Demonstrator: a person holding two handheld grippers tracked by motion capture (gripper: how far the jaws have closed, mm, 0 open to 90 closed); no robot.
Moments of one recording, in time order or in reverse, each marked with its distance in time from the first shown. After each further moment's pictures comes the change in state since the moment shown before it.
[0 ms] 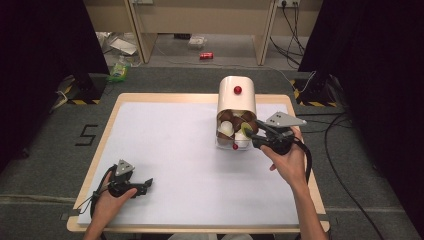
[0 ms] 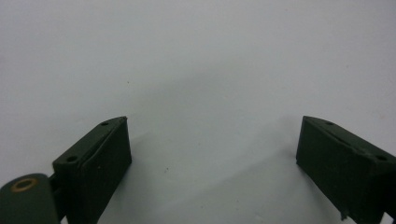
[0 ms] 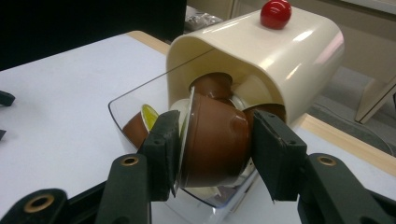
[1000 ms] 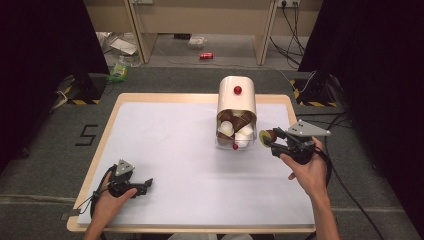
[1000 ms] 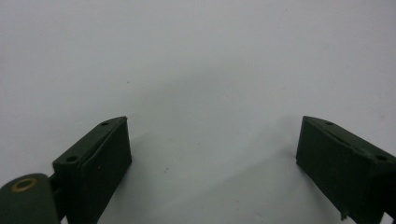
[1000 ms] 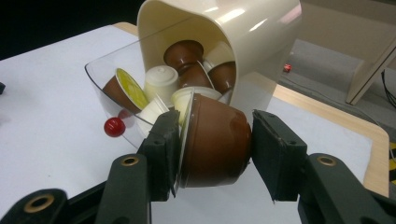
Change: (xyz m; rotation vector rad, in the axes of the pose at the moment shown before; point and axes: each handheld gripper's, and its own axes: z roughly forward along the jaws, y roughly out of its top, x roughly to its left) left arm 0.000 0.000 0.000 0.001 -0.001 0.000; right arm -0.023 -0.033 -0.034 0.022 -0.030 0.058
